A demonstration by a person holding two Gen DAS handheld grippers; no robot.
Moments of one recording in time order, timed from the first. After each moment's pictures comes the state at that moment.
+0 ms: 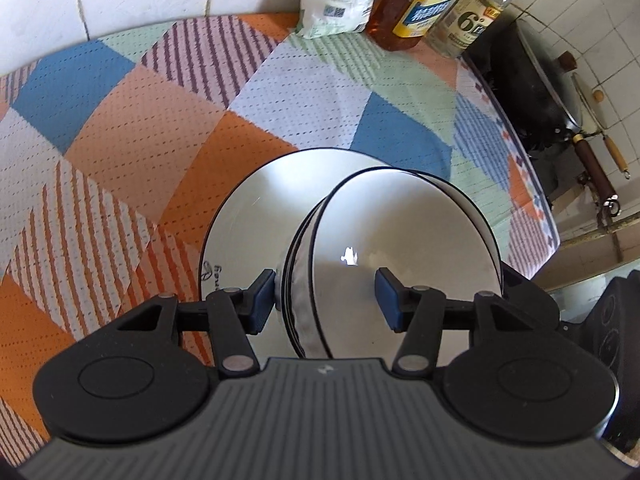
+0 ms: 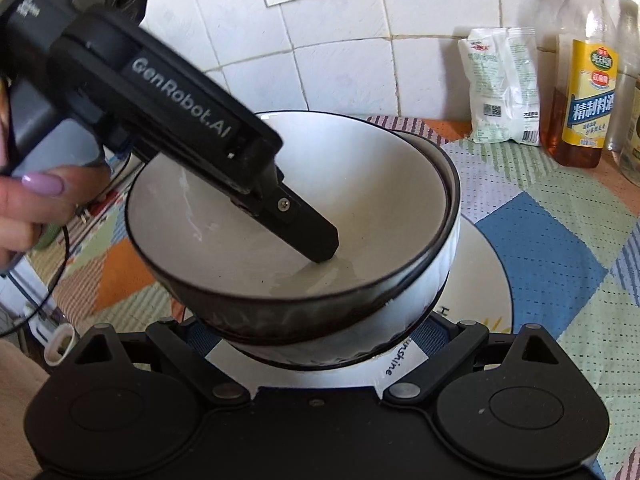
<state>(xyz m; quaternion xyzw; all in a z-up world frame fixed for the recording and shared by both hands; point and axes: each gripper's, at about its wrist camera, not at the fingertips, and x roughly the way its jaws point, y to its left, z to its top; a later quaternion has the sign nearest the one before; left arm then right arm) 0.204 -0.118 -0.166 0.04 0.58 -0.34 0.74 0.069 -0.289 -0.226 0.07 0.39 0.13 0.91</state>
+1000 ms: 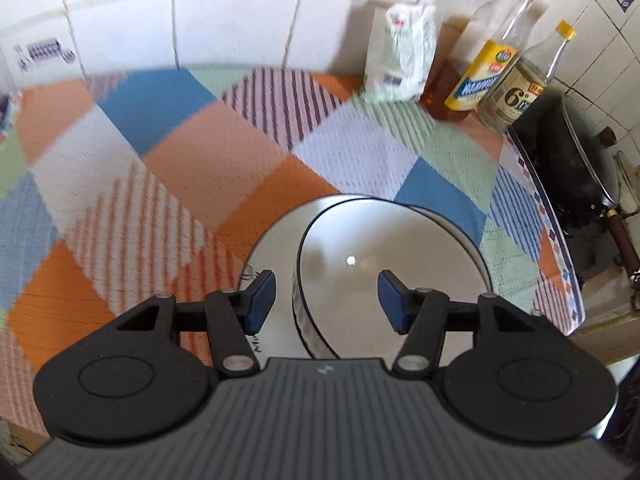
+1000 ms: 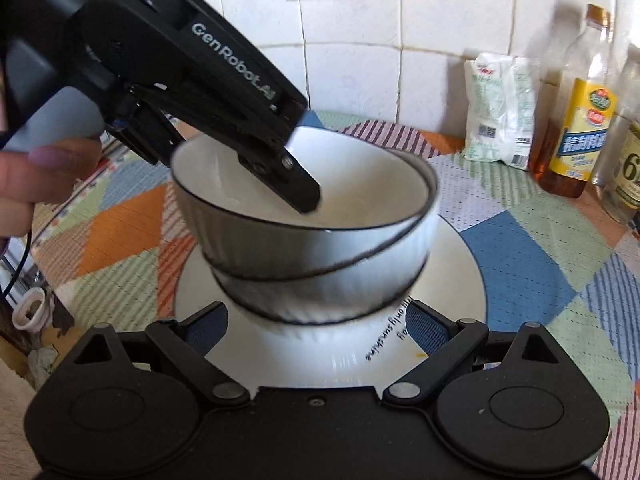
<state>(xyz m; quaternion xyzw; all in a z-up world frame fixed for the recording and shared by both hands) 0.171 -0.104 -0.131 0.00 0.51 -0.23 0.83 0.033 -0.281 -0.205 0.01 0.38 0.11 0.92</state>
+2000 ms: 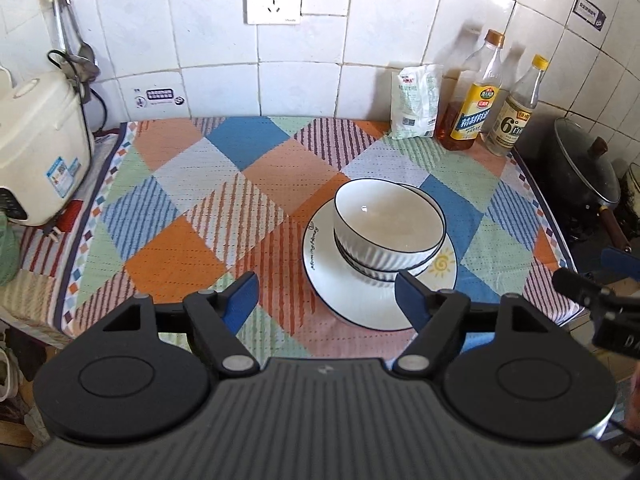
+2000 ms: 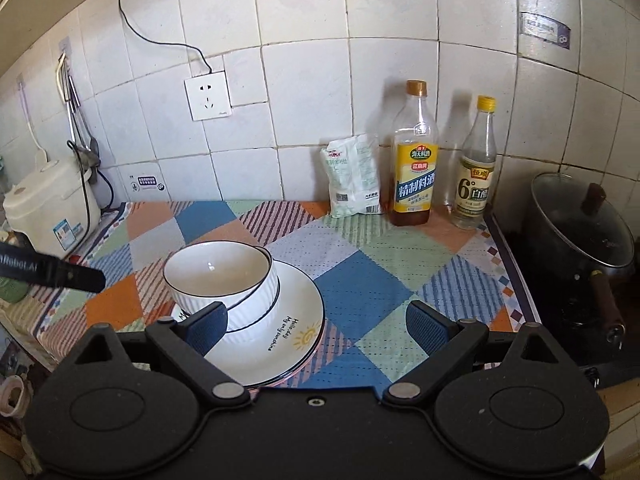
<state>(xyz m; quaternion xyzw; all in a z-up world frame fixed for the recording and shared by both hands) 0.023 -0.053 -0.028 0.03 0.44 -0.15 0.89 -0.079 -0.347 -0.072 0.07 0.33 -0.02 0.94</state>
